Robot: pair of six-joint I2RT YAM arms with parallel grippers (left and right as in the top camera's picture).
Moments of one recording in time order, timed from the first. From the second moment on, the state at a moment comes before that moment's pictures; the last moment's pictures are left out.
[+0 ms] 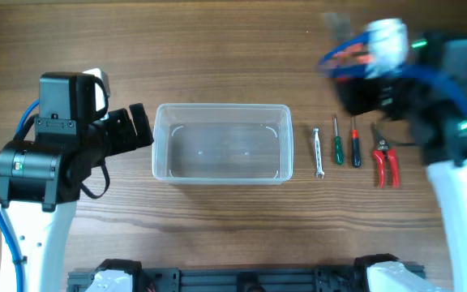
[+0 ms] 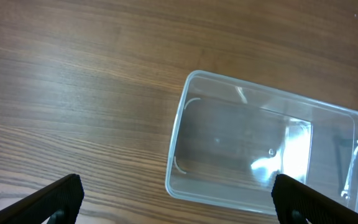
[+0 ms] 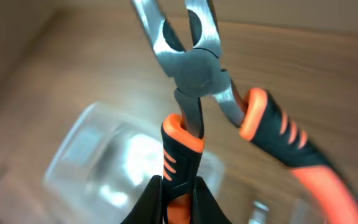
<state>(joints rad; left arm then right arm) -0.11 1.17 1.43 -1.25 -0.02 -0.33 0.21 1.29 1.48 -0.92 -0.41 -0.01</state>
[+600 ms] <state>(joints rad) -0.11 1.17 1.43 -1.25 -0.02 -0.32 0.70 2.09 1.48 -0.67 -0.17 -0.45</state>
